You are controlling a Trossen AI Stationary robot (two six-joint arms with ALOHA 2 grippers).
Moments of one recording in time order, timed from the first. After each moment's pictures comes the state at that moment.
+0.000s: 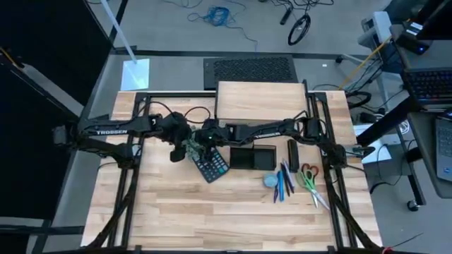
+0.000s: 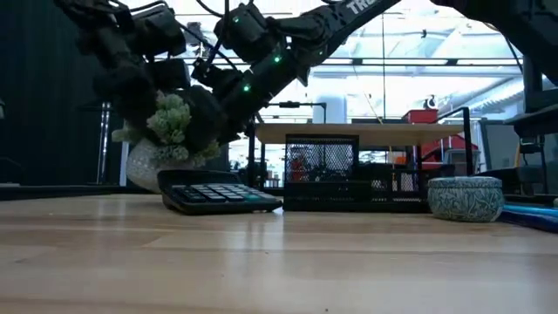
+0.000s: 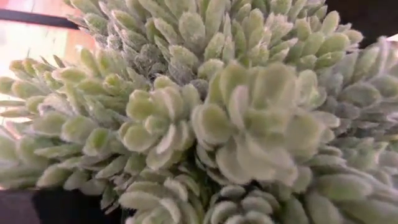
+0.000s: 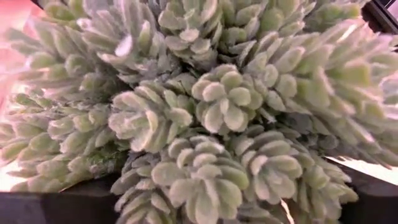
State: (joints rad) left arm 0.33 1.16 0.65 -0.49 0.16 0.16; right arm -0.08 2.23 1.70 -0.09 0.06 -0.03
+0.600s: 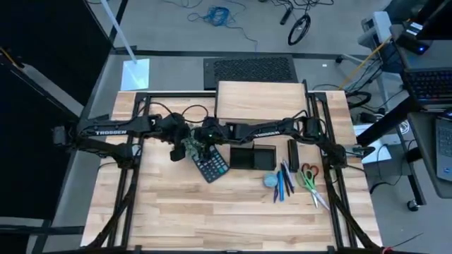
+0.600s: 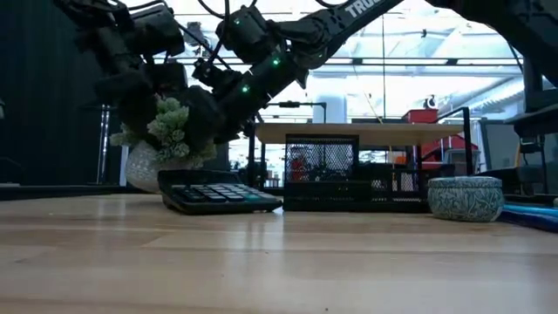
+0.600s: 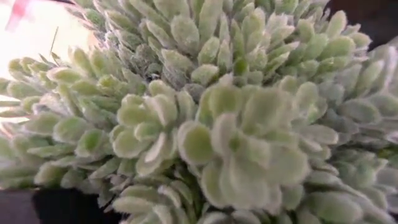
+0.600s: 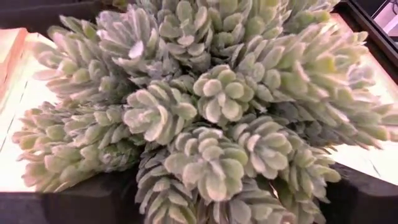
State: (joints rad) left arm 0.33 1.16 0.65 -0.54 0.09 0.13; right arm -0.10 2.23 1.71 -0.06 0.05 -0.02
